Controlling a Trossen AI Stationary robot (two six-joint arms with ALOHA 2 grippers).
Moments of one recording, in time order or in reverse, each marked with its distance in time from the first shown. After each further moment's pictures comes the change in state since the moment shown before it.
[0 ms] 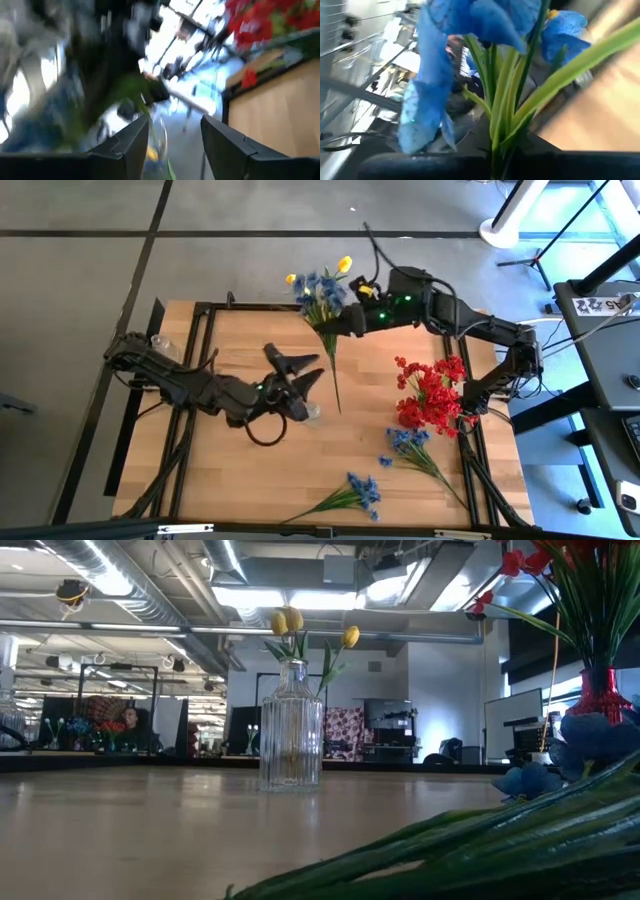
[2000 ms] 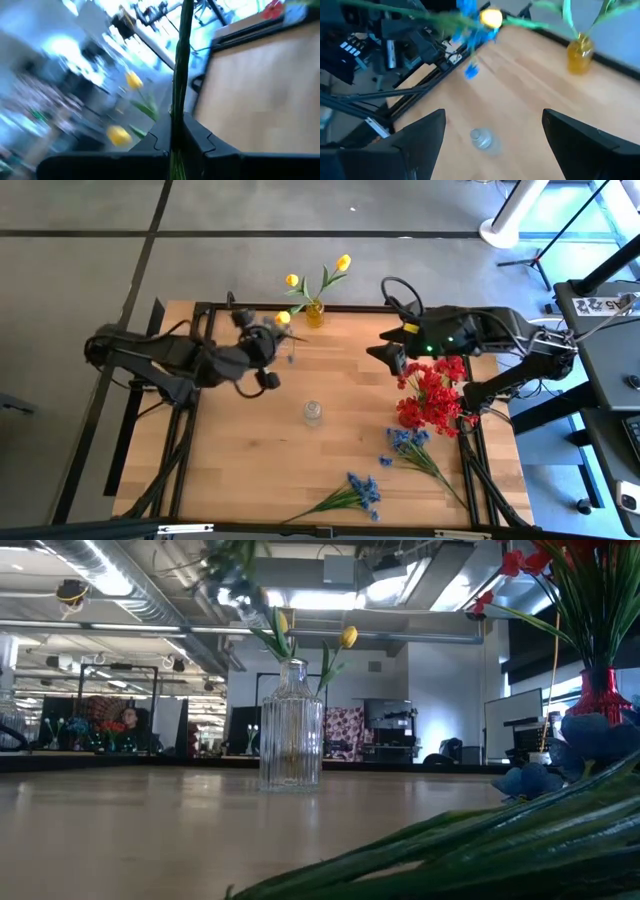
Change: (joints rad) left arm 0.186 -0.223 0.001 -0.694 0.121 -0.655; right arm 0.251 -0.210 0.001 -0.709 0.622 -0.260
